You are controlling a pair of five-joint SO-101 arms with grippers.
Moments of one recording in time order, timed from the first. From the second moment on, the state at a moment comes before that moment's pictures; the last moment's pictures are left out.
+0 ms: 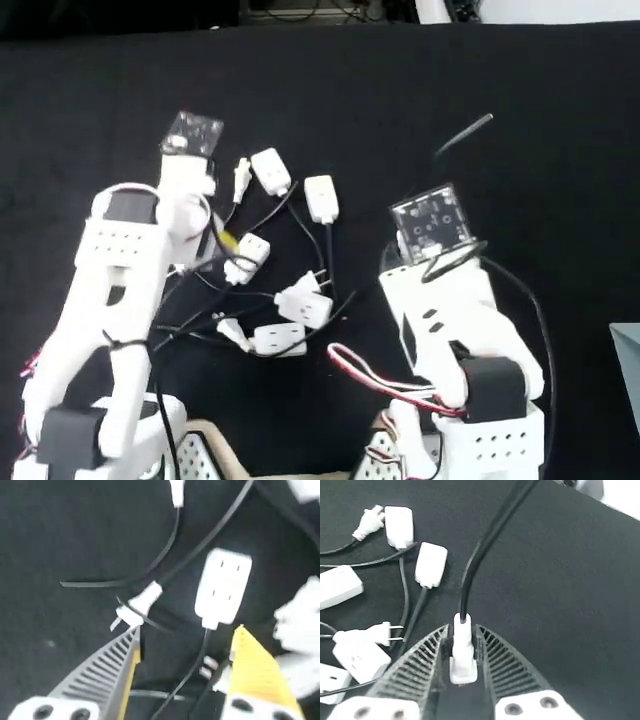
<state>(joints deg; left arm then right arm) 0.7 -23.6 34.9 68.0 -13.0 -7.0 -77.8 54.8 69.7 18.6</state>
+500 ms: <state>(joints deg) 0.1 -31.1 61.0 51.9 -15.4 -14.9 -61.3 51.5 66.9 18.9</state>
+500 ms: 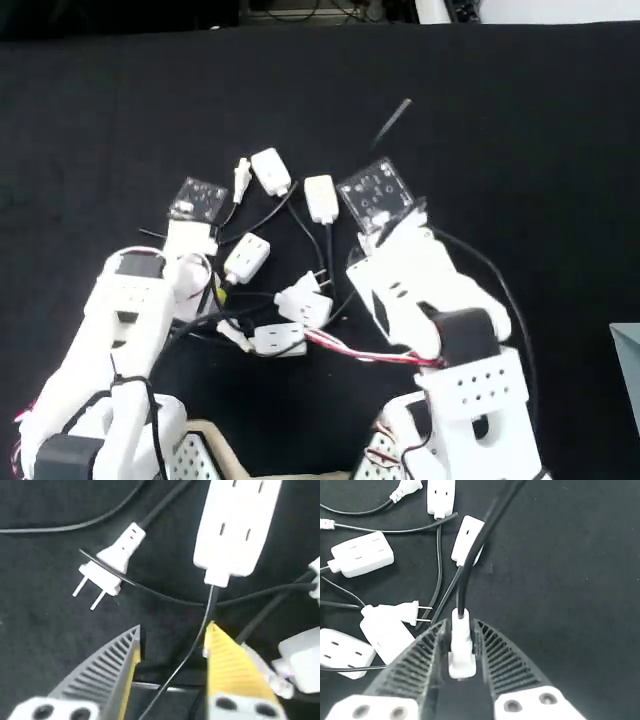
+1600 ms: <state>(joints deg) -12.7 -41.7 63.3 51.9 -16.7 -24.8 -49.3 50.9 46.2 4.6</state>
